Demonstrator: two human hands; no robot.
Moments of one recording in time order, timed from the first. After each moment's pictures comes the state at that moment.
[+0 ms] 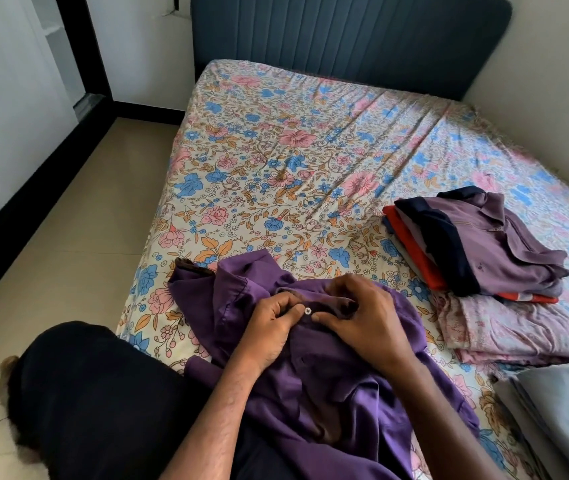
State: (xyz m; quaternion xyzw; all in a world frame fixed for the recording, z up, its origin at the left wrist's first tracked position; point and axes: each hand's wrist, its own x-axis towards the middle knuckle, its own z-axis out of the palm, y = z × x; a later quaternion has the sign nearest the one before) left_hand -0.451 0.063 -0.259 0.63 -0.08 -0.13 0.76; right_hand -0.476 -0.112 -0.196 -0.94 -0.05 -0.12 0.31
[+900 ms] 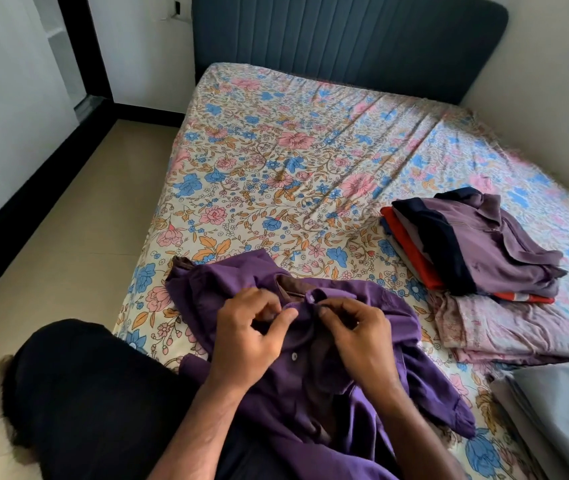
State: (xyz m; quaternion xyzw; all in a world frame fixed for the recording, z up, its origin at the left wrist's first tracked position) left_hand -0.476 0.089 -0.241 0.78 -0.16 0.27 0.54; right_hand -0.506 -0.086 -0.203 -0.88 0.10 -0.12 0.45
